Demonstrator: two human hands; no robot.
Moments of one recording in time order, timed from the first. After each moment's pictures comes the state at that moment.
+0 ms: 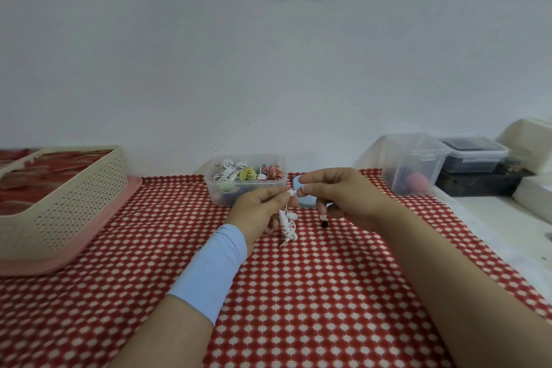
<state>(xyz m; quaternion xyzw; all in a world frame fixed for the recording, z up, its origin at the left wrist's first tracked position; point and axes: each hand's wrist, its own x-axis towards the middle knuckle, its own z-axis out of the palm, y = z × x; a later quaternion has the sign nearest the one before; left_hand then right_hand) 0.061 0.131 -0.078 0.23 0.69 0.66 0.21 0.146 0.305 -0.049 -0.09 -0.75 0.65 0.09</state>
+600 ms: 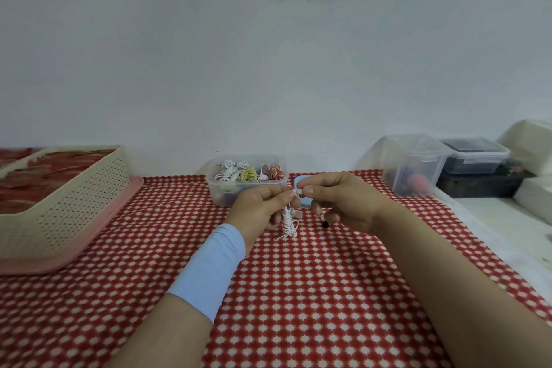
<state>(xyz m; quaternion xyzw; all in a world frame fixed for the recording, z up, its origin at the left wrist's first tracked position) 0.061 0.129 -0.075 0.25 0.66 0.67 0.22 0.146 0.300 -0.049 -0.07 -0.70 0.71 0.03</state>
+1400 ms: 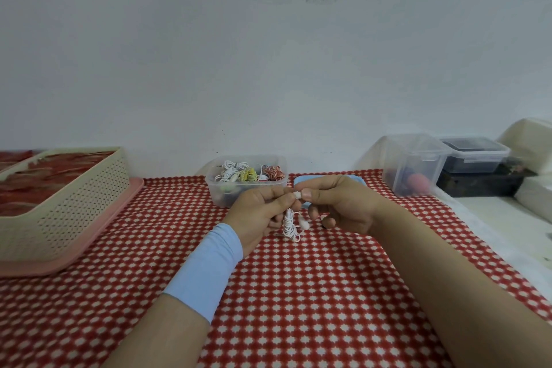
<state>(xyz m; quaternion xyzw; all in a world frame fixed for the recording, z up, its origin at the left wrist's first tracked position) 0.066 0.127 -0.070 0.25 0.61 0.70 0.26 0.142 0.300 -0.053 -0.05 -0.68 0.73 -0.01</state>
